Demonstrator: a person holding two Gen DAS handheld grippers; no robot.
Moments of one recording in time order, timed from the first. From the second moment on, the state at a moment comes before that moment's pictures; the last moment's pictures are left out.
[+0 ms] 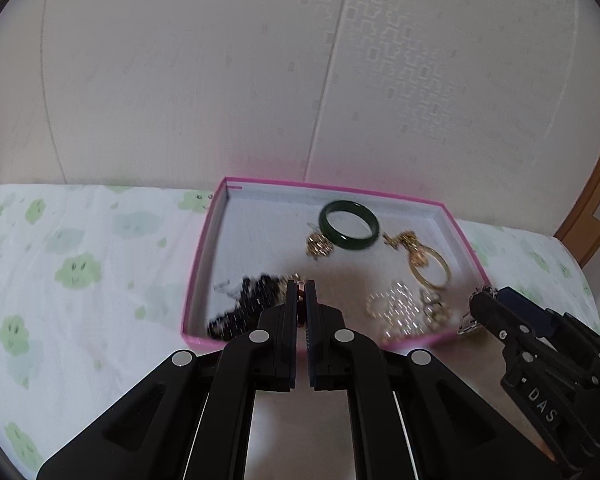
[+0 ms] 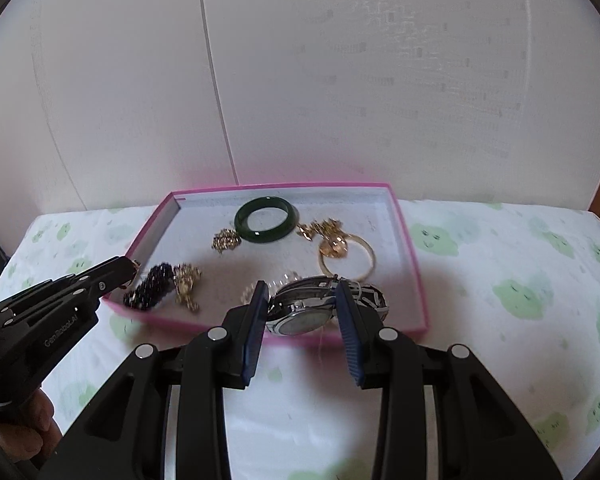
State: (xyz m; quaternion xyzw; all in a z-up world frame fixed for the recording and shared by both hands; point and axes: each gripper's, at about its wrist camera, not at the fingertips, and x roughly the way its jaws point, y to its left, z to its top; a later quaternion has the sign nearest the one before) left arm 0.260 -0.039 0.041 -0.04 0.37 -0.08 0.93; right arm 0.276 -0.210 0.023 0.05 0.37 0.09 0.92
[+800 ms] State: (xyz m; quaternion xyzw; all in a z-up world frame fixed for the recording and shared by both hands) left arm 0.361 -0.030 0.021 -0.02 0.40 -0.03 0.91; right arm 0.373 -0.170 -0.007 0.05 0.41 0.11 0.90
